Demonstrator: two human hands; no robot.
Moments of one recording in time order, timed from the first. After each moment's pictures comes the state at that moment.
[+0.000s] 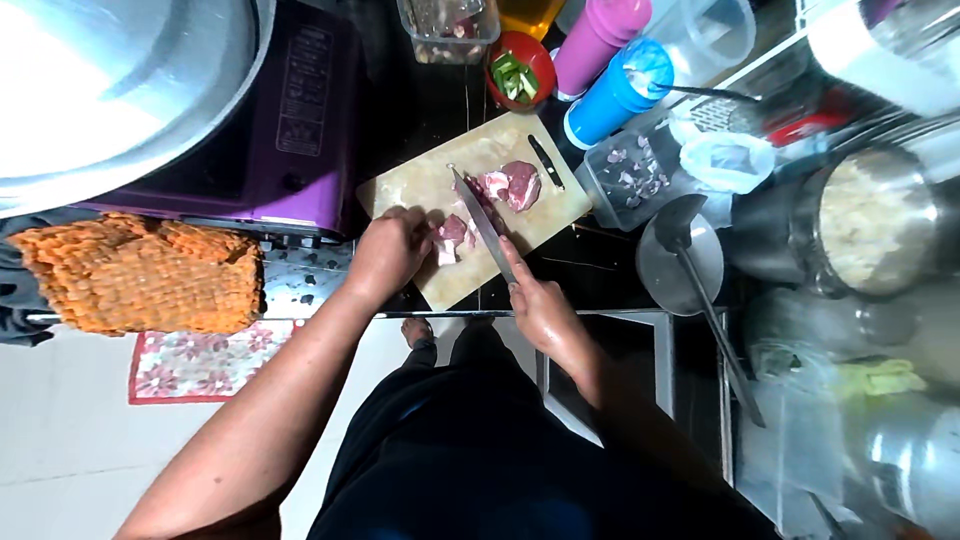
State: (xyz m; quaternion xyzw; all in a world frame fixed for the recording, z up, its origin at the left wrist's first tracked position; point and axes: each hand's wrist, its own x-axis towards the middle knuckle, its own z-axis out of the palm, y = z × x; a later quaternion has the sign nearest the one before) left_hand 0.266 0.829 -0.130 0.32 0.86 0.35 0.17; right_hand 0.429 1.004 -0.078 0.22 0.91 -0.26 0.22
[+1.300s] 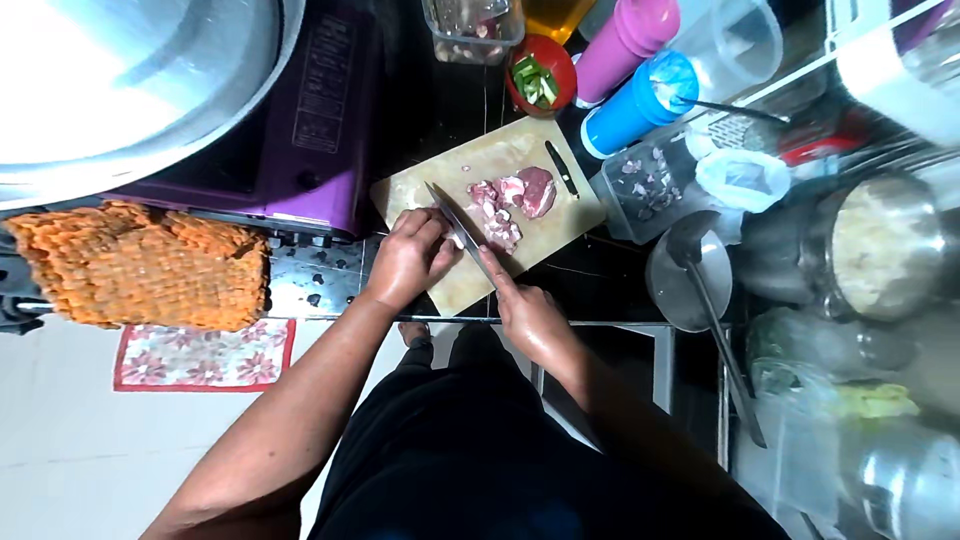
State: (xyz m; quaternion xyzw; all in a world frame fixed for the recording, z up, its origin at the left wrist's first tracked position) left_hand 0.273 0.831 -0.185 0.40 0.82 0.42 -0.03; right_hand 0.408 0.985 -0.086 0.14 0.94 -0.18 0.26
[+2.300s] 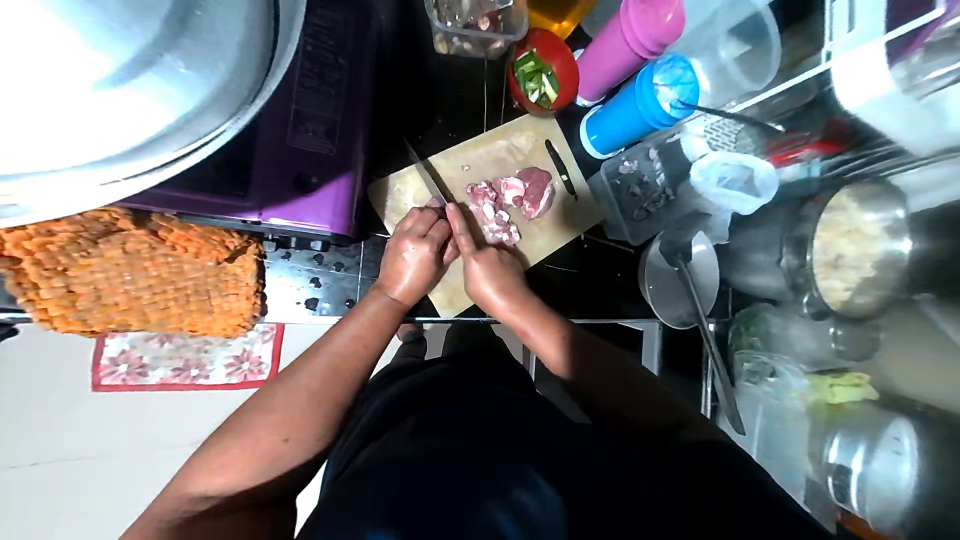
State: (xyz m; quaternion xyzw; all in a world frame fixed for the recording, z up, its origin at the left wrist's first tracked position) left_hand 0.270 0.845 -0.199 0.40 0.83 0.38 -0.07; right_hand 0.346 0.963 -0.119 0.11 0.97 -0.11 0.18
